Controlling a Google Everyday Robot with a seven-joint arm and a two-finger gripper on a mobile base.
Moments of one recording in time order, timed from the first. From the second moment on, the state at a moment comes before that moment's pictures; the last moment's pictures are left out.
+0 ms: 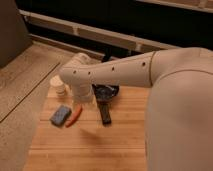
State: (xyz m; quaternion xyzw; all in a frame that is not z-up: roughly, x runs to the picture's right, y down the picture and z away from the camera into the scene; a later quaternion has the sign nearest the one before) arm -0.089 0.102 0.704 -0.22 0.23 0.70 0.64
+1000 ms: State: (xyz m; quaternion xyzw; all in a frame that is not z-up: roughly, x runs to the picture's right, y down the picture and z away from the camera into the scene) arm 0.031 0.113 0.741 -0.21 0.25 0.71 0.63
